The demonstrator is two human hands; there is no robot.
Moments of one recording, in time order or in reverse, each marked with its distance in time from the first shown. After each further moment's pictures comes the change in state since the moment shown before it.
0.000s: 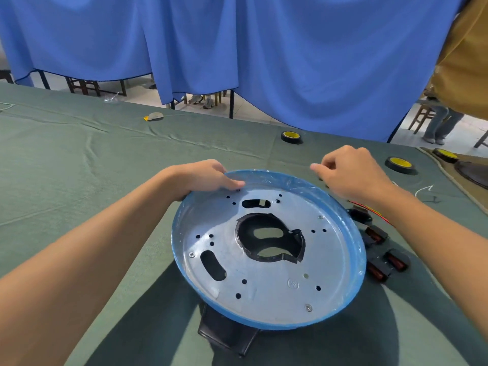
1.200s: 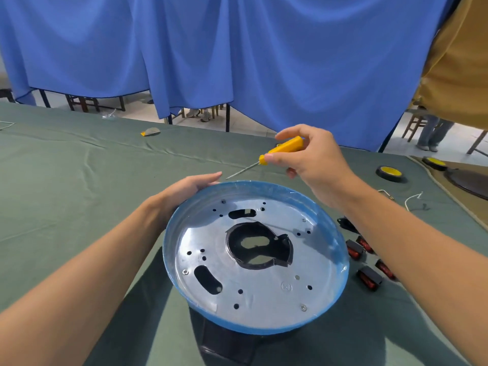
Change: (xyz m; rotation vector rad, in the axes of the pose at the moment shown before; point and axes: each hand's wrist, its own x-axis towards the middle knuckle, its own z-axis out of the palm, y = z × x) left_hand 0.009 -0.038 0.000 -0.719 -0.246 0.035; right_hand -0.001 -0.060 -0.011 0.961 0.056 -0.033
